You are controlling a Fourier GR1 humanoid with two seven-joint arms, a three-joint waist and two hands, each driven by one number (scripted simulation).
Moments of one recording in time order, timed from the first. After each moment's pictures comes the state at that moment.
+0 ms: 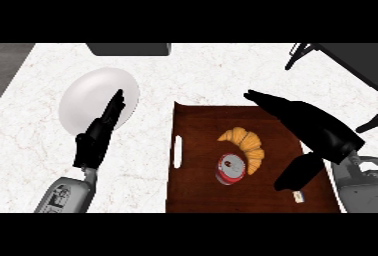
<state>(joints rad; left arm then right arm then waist) -0.19 0.23 -0.21 -1.40 0.03 0.15 -0.01 -0.40 -0.42 0.25 -1.84 0.28 0.60 0.53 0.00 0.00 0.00</state>
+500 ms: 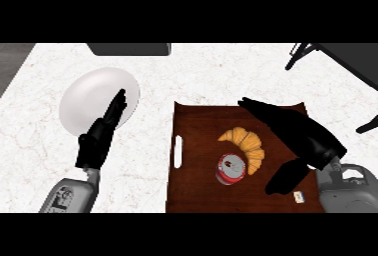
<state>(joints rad) -0.18 0.18 -0.17 -1.43 -0.03 0.12 0.02 -0.34 -0.32 0.25 -1.82 0.43 0.62 0.50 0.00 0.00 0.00</state>
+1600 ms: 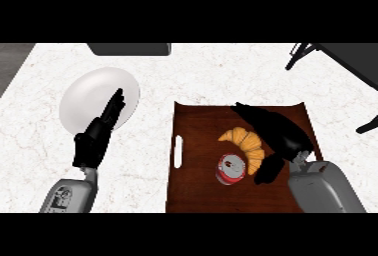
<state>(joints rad) -0.18 0.12 -0.08 -1.44 -0.09 0.04 0.02 -0.32 -0.21 0.26 -1.61 0.73 0.57 0.30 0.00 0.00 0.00</state>
